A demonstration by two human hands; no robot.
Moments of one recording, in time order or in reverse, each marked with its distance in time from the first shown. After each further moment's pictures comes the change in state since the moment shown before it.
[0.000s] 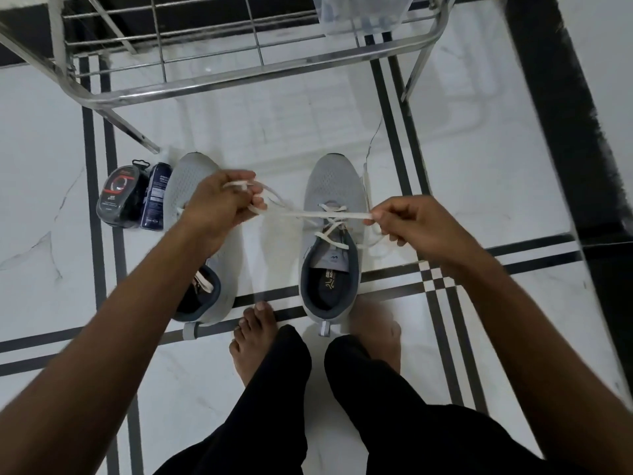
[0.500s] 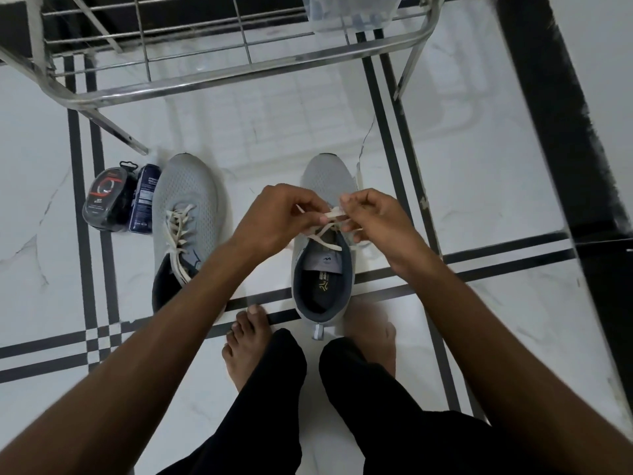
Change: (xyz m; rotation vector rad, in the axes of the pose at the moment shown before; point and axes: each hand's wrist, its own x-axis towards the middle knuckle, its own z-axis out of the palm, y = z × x) left_hand -0.006 -0.021 0.061 0.770 -0.320 0.537; right_hand 0.029 0.006 0.044 0.355 0.172 0.138
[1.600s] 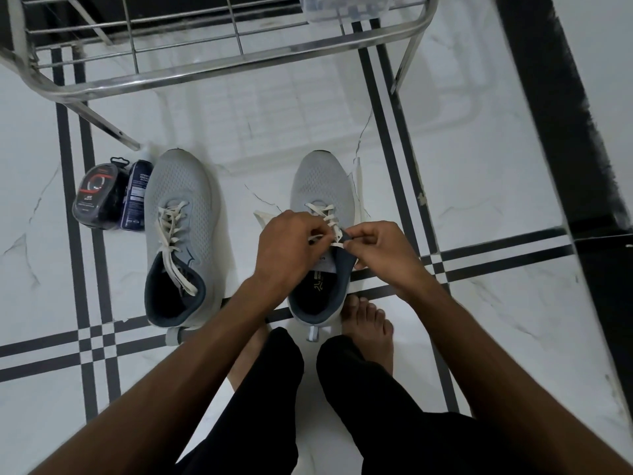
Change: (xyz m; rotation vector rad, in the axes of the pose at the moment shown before) left_hand -0.015 -0.016 0.062 0.356 0.224 0.004; right_hand -0.014 0.040 -0.005 -0.172 -0.009 0.065
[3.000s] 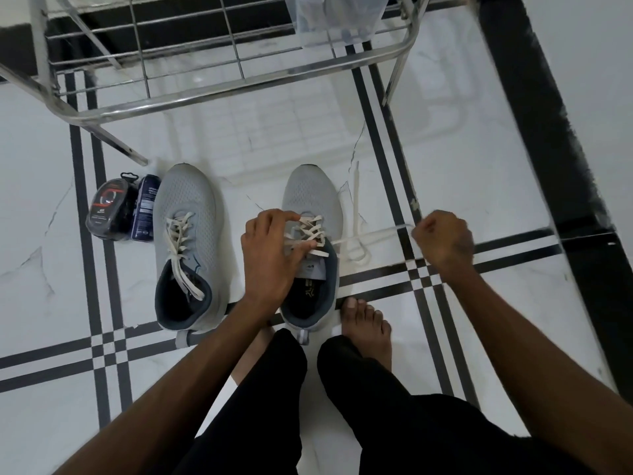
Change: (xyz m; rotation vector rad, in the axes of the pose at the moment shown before) left_hand -0.019 -0.022 0.000 -0.035 0.198 -0.111; right_hand 0.023 0.034 -0.079 -0.617 0.493 0.119
